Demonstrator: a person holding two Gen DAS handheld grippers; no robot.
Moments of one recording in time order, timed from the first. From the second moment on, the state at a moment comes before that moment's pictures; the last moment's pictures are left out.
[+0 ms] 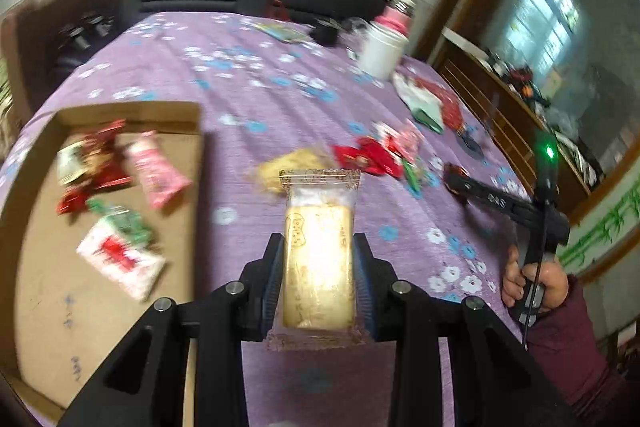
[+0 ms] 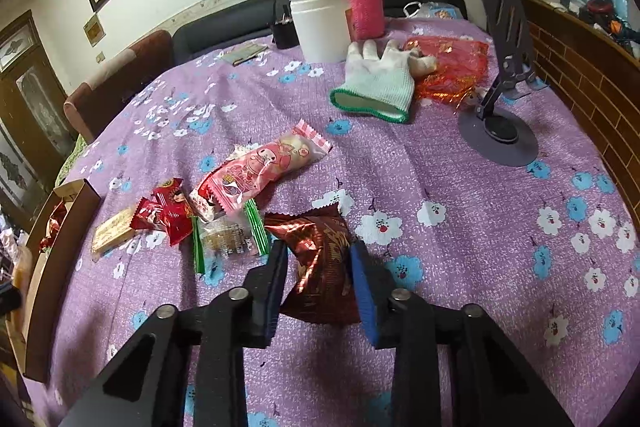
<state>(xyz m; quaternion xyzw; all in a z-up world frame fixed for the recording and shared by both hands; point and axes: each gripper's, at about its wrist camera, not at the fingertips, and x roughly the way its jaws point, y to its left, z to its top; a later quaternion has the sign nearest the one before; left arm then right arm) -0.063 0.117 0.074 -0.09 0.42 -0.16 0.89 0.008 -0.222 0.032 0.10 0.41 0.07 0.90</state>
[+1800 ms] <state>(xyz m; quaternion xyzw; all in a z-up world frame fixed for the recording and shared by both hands) -0.071 0.312 0.090 -0.21 0.40 0.01 0.89 -0.040 0.101 0.084 0.05 0.45 0.37 0.81</state>
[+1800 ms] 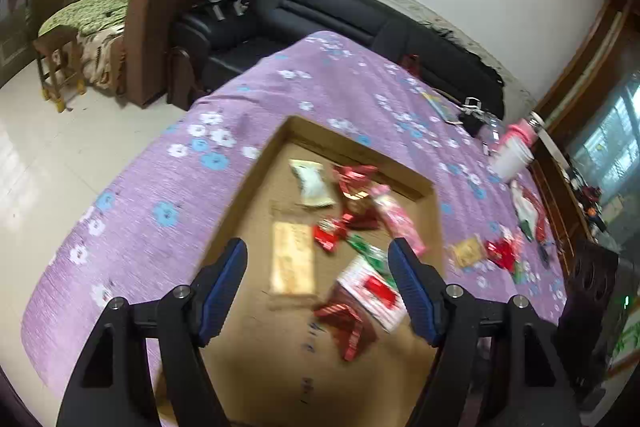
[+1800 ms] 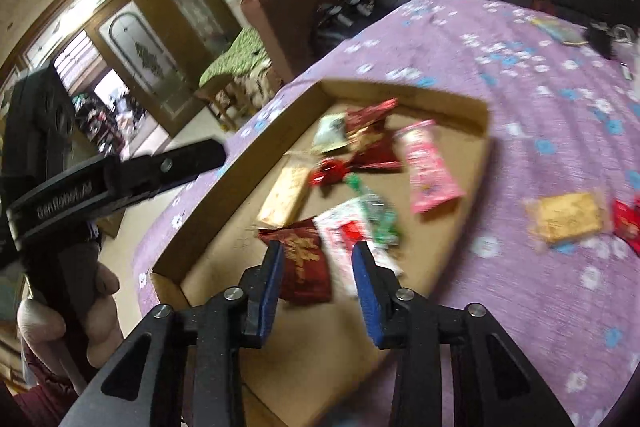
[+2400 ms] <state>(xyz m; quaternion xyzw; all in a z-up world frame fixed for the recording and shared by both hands) -0.068 0.099 0.068 -0.09 0.46 -0.17 0.86 -0.037 -0.117 0.045 0.13 0.45 0.15 0.87</state>
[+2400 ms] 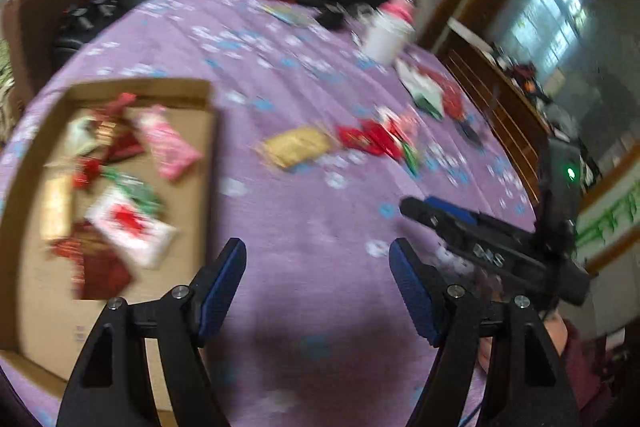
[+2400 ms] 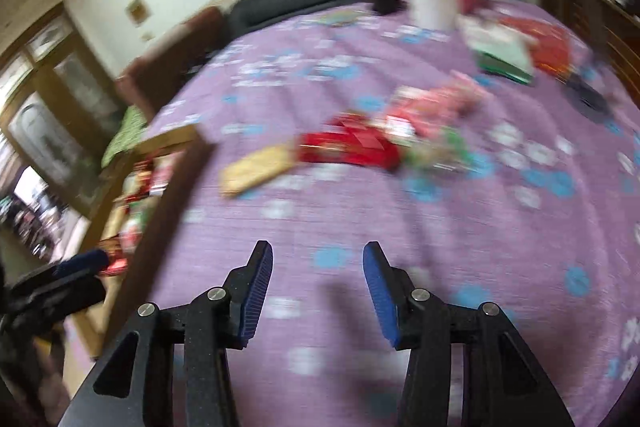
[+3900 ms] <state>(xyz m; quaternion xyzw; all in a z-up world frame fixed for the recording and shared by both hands) -0.035 -0.017 -0.002 0.07 0.46 -0.15 0.87 -0.028 -0.181 0.025 0.19 0.42 0.10 0.88</state>
